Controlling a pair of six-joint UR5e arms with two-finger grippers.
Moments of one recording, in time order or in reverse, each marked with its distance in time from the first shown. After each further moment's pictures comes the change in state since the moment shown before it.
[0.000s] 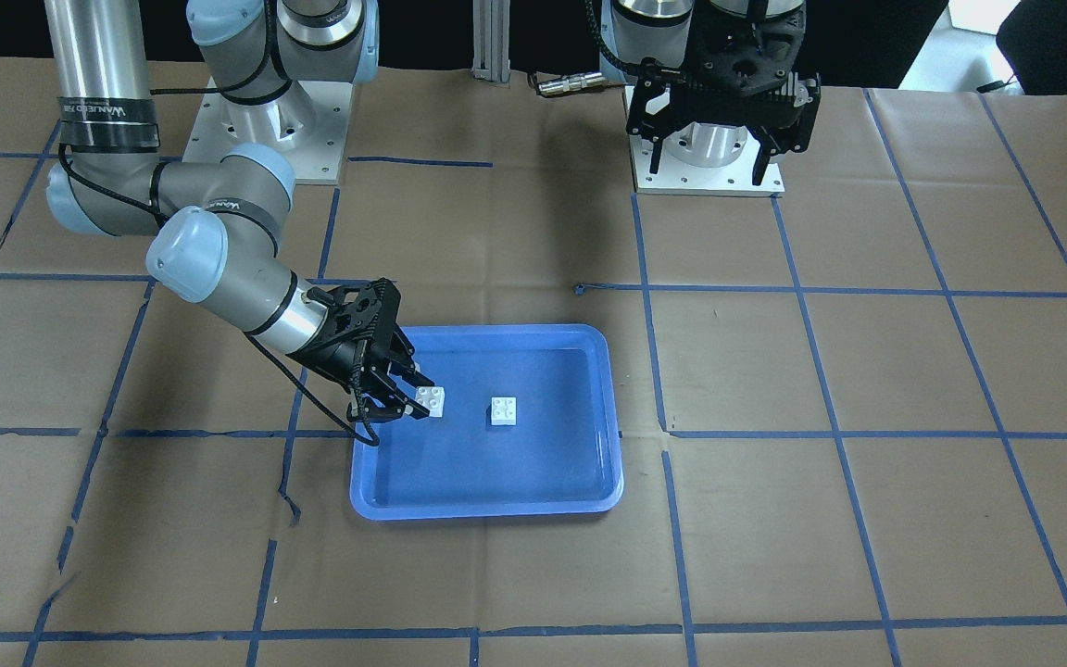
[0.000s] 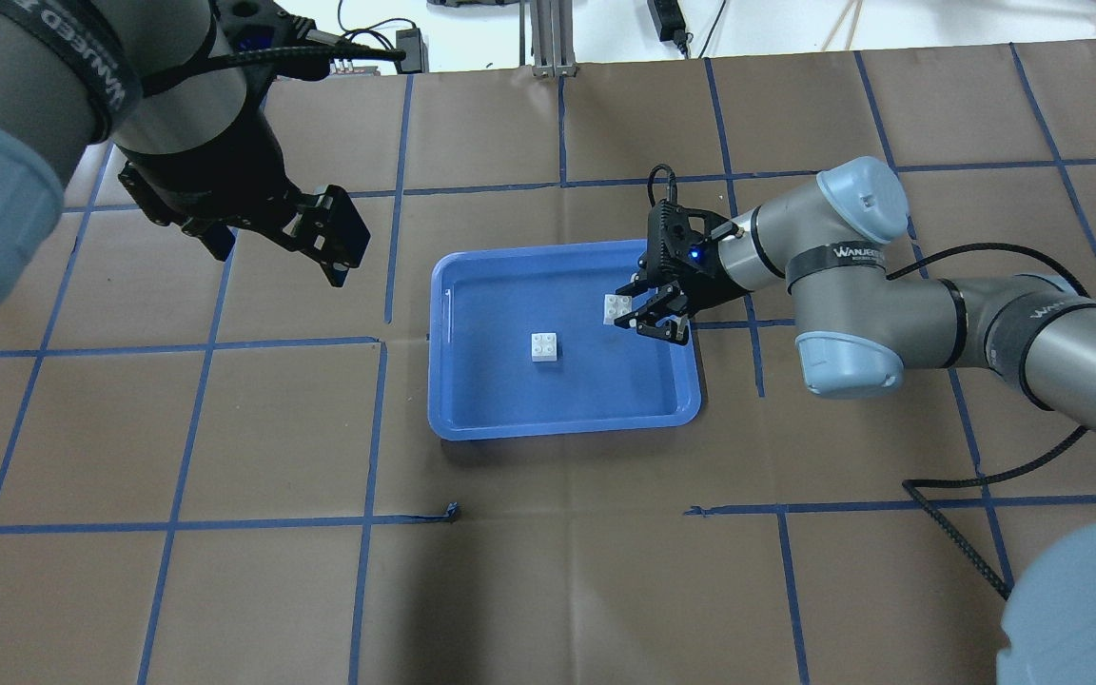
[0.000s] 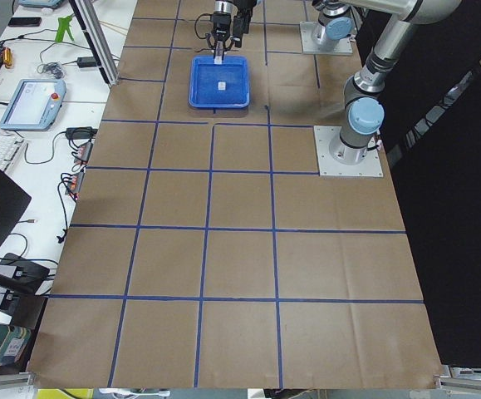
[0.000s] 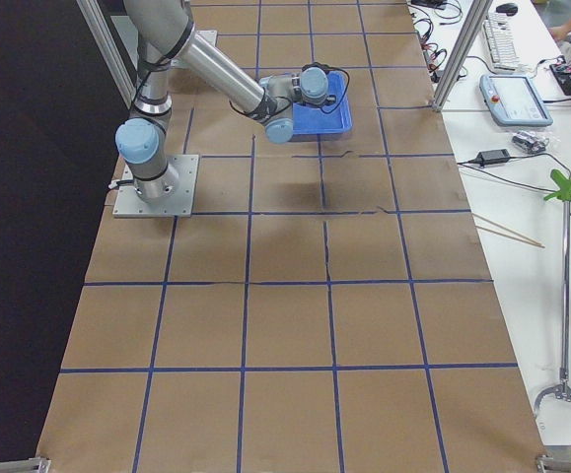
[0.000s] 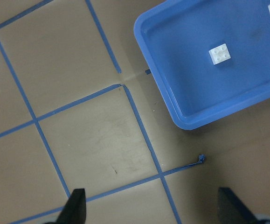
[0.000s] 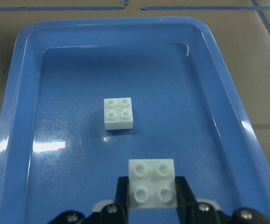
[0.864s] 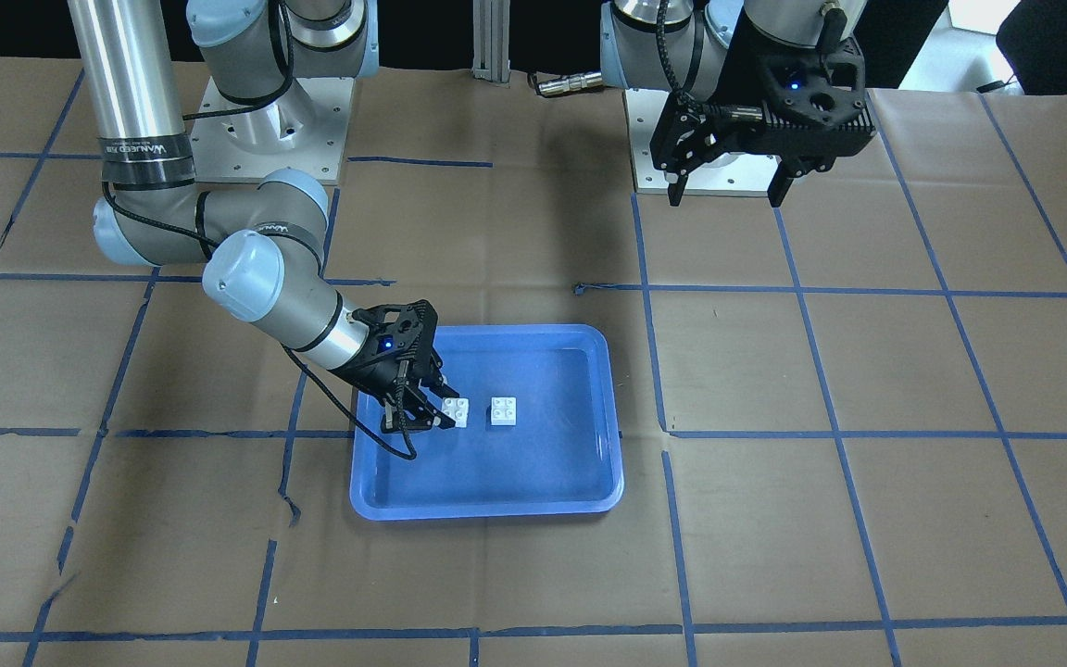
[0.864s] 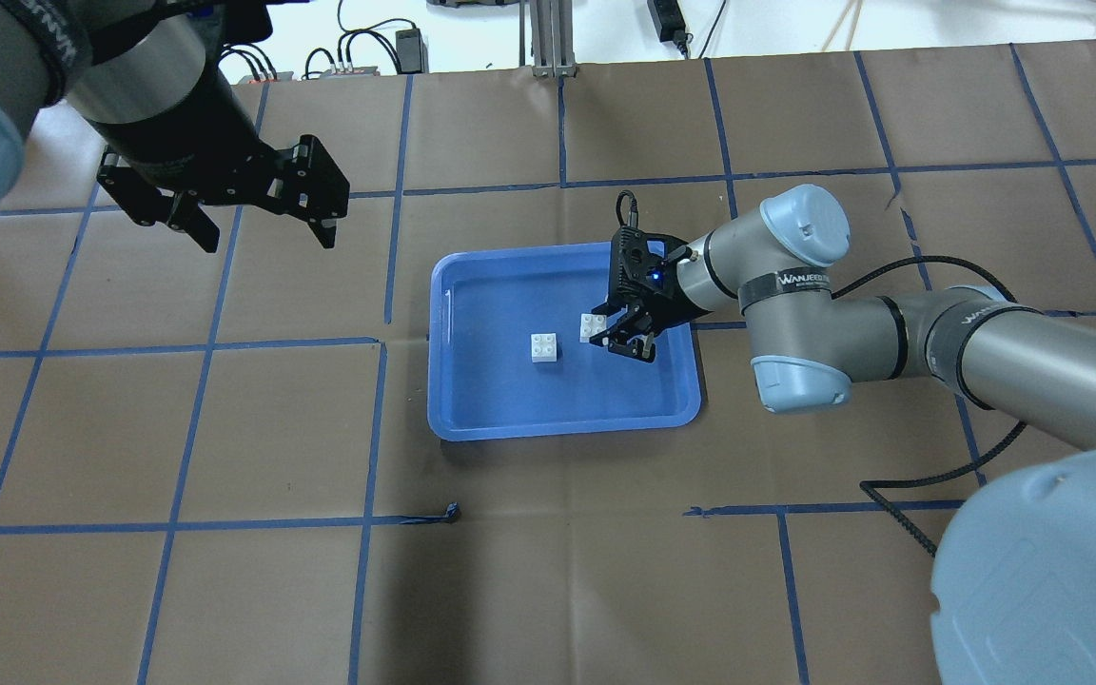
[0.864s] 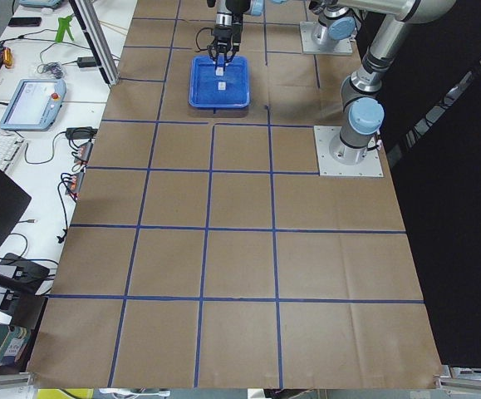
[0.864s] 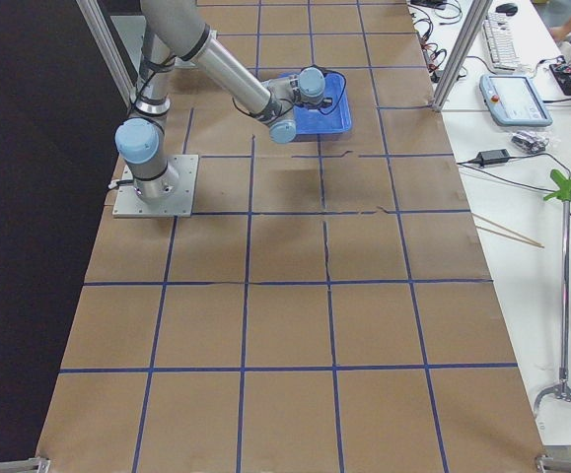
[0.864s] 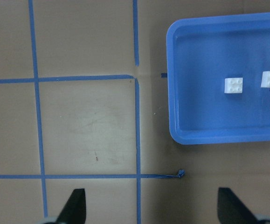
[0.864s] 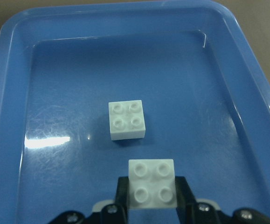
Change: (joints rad) left arm 0.092 -0.039 0.006 0.079 -0.095 -0.081; right arm 0.073 0.085 -0.030 -0.079 -0.052 0.091
